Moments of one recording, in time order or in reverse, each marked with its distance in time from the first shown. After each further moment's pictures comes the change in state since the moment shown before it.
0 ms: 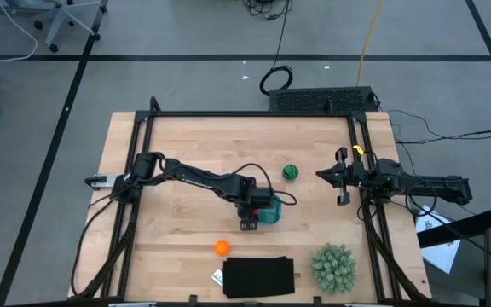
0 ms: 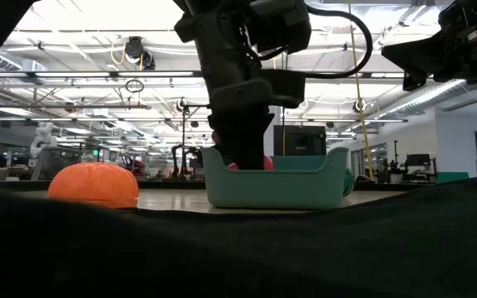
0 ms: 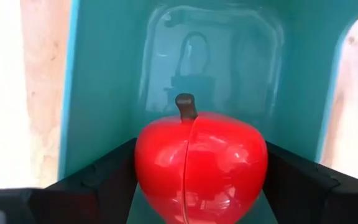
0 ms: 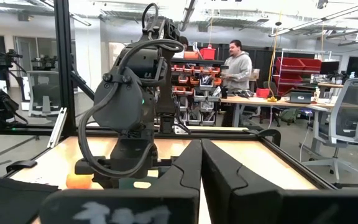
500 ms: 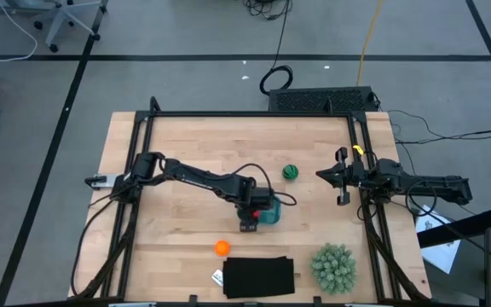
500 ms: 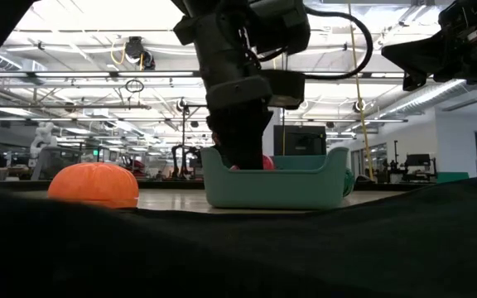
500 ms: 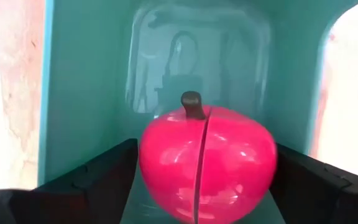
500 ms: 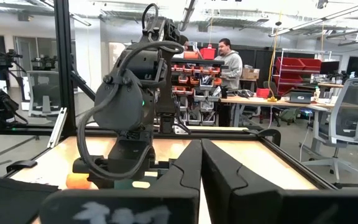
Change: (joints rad) left arm 0.000 0.000 -0.015 0.011 0.037 0.006; right arm 0.000 0.000 0.000 0.000 0.000 0.000
